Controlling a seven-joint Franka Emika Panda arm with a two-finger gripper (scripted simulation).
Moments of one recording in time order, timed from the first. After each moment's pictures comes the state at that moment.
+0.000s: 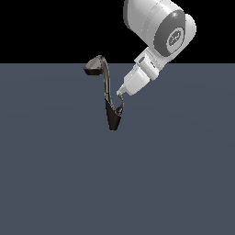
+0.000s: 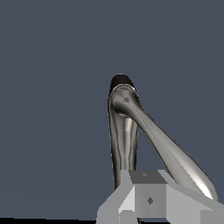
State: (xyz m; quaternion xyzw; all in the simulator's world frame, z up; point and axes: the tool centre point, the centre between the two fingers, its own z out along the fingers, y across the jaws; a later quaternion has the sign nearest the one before) arm 0.049 -0.008 0.184 -0.64 0.67 0.25 0.28
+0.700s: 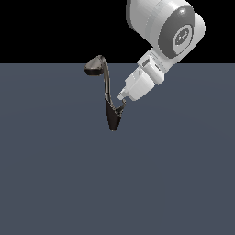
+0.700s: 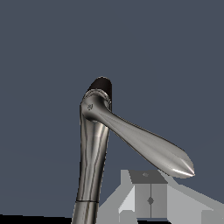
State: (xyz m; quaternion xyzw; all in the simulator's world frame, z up) arm 0.014 -0.012 0.179 -0.64 0.66 0.25 0.29
